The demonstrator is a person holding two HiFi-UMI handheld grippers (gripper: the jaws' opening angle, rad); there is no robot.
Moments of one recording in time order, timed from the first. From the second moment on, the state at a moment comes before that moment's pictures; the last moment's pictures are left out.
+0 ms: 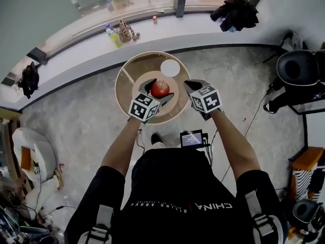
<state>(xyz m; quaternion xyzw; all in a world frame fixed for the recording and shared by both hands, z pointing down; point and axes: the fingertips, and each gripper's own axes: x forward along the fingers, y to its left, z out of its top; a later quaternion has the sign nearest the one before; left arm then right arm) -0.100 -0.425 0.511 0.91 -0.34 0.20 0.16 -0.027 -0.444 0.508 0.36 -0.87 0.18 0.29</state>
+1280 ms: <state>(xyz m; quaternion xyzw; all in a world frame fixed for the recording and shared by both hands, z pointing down) -0.049 -0.710 0.832 0.90 -0.36 0.22 0.10 -0.051 -0.695 0.781 0.23 -0.88 0.36 0.22</state>
